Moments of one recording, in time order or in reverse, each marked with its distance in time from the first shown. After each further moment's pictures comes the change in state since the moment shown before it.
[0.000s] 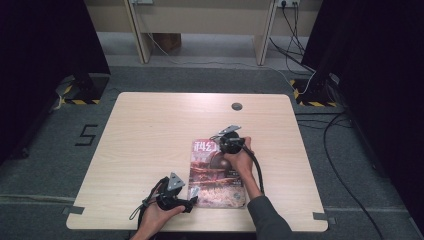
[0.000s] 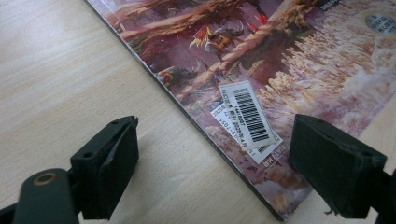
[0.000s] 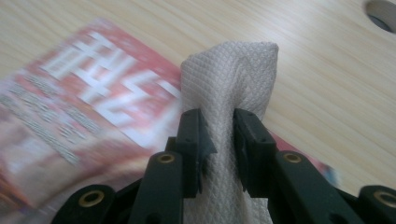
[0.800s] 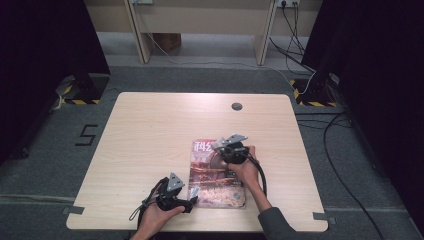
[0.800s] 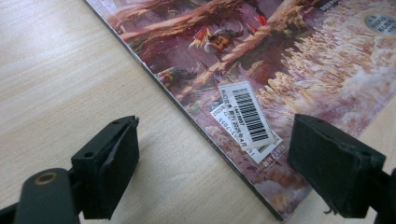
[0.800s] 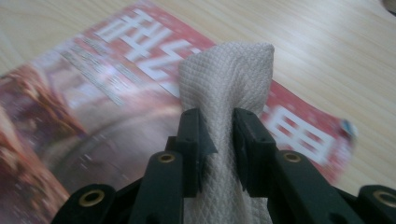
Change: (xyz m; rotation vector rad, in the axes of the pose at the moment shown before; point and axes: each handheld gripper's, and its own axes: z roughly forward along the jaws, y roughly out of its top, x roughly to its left) left arm -0.001 -0.001 0.000 -0.011 0.003 0.004; right arm -0.007 -0.039 -0.026 -0.066 0.065 -0.005
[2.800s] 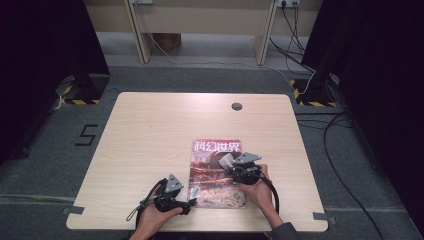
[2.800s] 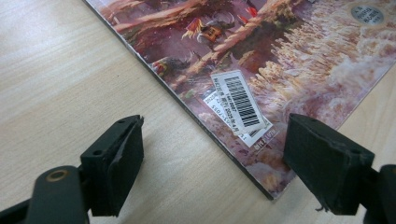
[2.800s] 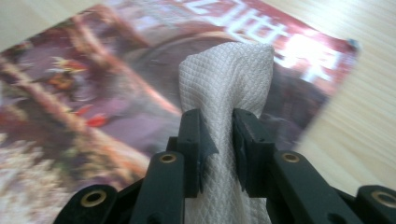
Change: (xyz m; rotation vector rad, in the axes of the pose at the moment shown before) left arm 0.001 -0.003 -0.006 0.015 -0.029 0.005; right arm 0.019 -0.045 -0.048 -0.004 0.032 0.002
